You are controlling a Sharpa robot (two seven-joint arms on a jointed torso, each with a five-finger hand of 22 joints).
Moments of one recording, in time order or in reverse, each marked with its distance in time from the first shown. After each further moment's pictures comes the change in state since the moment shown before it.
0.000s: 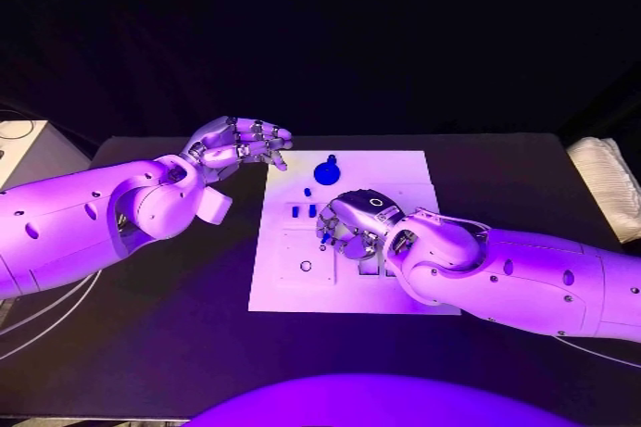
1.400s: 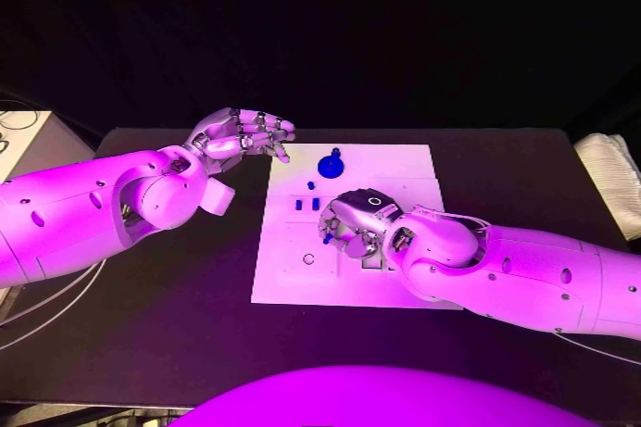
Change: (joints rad) left arm 0.000 0.002 0.000 -0.010 0.003 0.000 -0.006; left_hand 0.004 0.004 0.000 0.000 0.000 0.000 0.000 0.000 0.000 0.000 0.000 0.000 0.000 0.000 0.000 0.000 -0.001 0.000 0.000 0.000 0.000 -0.001; right arm -0.010 0.019 -0.001 -0.017 -0.026 0.055 -0.013; right_hand -0.006 -0.006 0.003 -0.003 0.004 -0.003 -0.003 0.004 0.001 0.000 0.000 0.000 0.000 0.000 0.000 0.000 0.001 0.000 0.000 0.000 0.000 0.000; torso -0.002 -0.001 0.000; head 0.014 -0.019
